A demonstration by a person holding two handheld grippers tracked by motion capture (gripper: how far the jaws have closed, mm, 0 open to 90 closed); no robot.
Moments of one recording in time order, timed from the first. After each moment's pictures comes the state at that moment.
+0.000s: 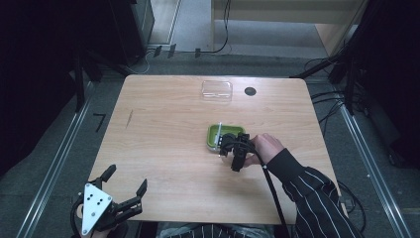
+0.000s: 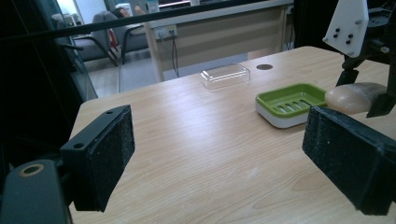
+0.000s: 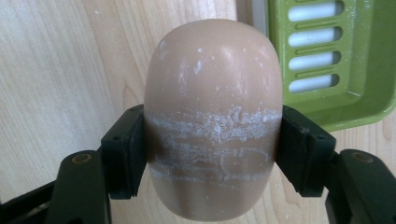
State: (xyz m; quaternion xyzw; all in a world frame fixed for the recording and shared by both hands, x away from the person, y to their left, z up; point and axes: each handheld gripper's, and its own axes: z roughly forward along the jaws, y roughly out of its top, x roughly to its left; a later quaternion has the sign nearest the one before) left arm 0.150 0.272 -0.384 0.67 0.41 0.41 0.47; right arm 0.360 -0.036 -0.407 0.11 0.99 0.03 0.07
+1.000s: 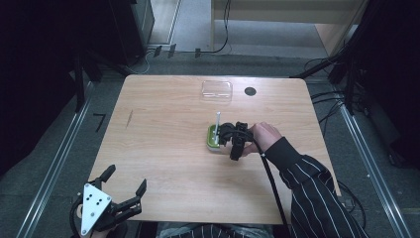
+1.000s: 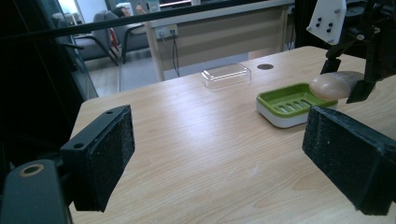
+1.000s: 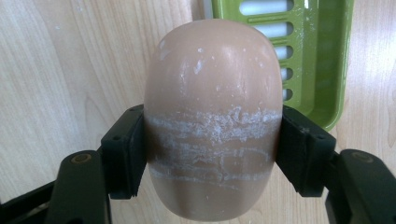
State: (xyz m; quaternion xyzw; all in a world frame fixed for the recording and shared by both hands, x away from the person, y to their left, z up) left arm 0.150 0.273 -0.384 0.67 0.41 0.41 0.47; right arm 0.387 -0.032 -0.398 0.10 0.99 0.03 0.09
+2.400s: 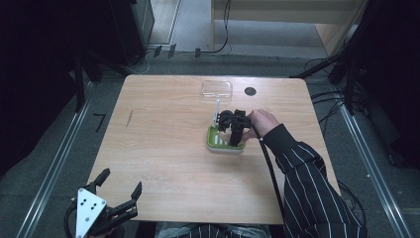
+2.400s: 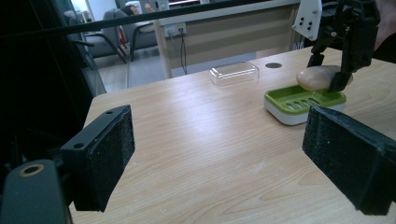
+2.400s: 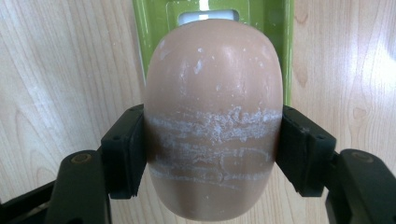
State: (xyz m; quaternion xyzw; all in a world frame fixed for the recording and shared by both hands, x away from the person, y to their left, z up) left arm 0.140 0.280 -0.385 0.66 0.43 0.42 0.46; right arm 0.433 -0.031 -0.403 0.09 0.99 0.04 0.09
